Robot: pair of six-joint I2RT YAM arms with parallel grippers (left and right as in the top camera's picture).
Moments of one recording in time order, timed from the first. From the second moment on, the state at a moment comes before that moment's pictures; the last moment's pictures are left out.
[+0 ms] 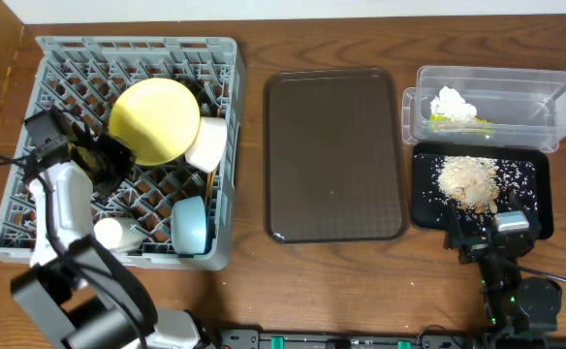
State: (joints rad) left arm 0.56 1.62 1.15 -0.63 0.33 -0.43; right arm 0.02 0.01 0.01 -0.06 -0.10 -0.09
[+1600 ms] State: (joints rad) left arm 0.36 1.48 1.15 -0.58 -0.37 -0.16; right arm 0.02 0.01 0.01 -0.06 -0.10 -0.09
